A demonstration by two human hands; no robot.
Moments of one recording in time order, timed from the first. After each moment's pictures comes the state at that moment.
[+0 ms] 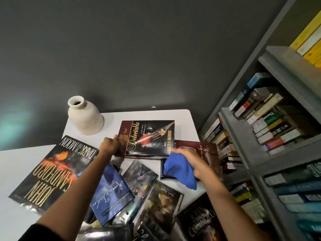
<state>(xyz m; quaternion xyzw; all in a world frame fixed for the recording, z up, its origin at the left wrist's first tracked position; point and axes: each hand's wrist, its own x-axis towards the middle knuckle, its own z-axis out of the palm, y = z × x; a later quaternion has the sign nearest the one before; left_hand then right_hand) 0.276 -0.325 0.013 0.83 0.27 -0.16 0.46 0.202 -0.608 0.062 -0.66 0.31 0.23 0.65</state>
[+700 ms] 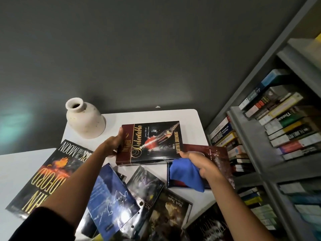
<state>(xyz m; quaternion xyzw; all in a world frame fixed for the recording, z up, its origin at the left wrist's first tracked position) 0.310 -0.329 0.034 0.79 0.24 -0.32 0.47 0.237 -0.611 0.041 -0.68 0.35 0.28 0.58</state>
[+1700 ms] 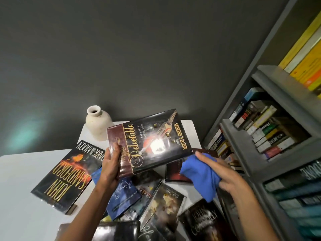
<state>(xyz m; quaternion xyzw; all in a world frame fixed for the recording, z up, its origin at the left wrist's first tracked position) 0.168 -0.340 0.096 0.52 0.19 -0.01 0.83 0.136 -0.636 0.156 -0.63 0.25 0.17 0.72</state>
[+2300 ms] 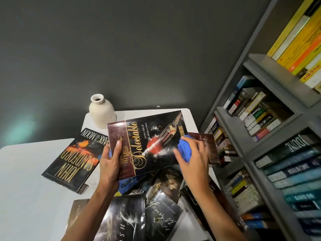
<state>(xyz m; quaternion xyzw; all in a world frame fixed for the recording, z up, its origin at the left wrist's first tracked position) 0.093 -0.330 0.122 0.54 0.19 0.02 0.82 0.068 -0.541 0.135 -0.92 0.09 -0.21 0.32</state>
